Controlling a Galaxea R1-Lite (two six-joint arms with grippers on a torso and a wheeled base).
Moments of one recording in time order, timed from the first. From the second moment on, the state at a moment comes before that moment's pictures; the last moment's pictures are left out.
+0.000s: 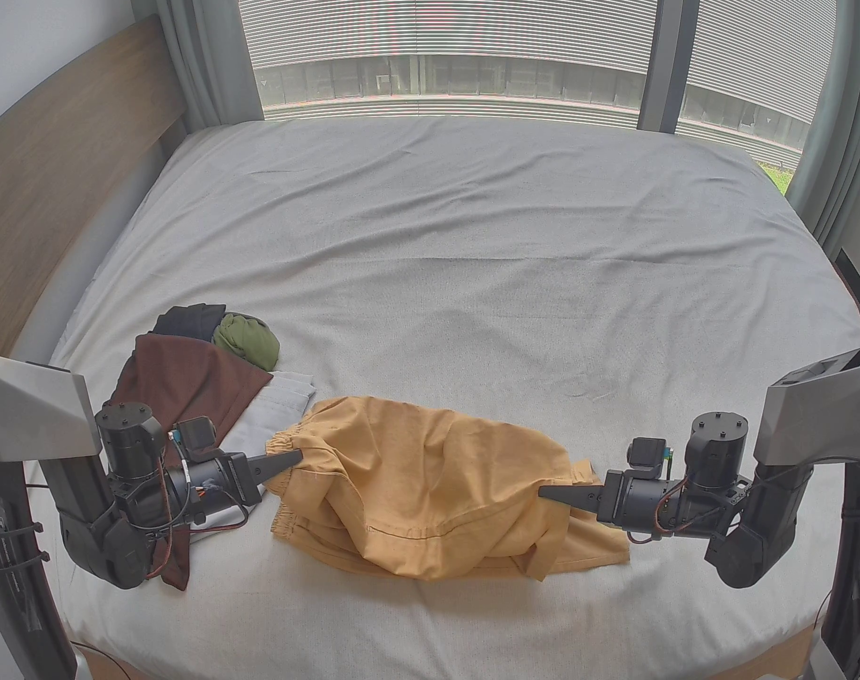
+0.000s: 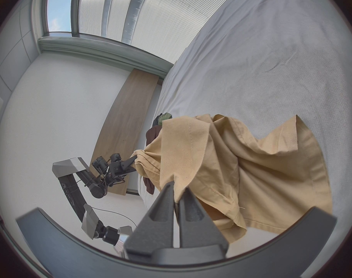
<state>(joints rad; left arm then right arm) -0.12 2.20 -0.35 -1.55 -0.67 -0.46 0.37 2.27 -0.40 -1.54 0.65 0.75</state>
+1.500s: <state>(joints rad) -0.12 2.22 -0.36 -1.55 -0.67 -0.46 0.48 2.36 -0.46 -1.54 0.64 0.65</state>
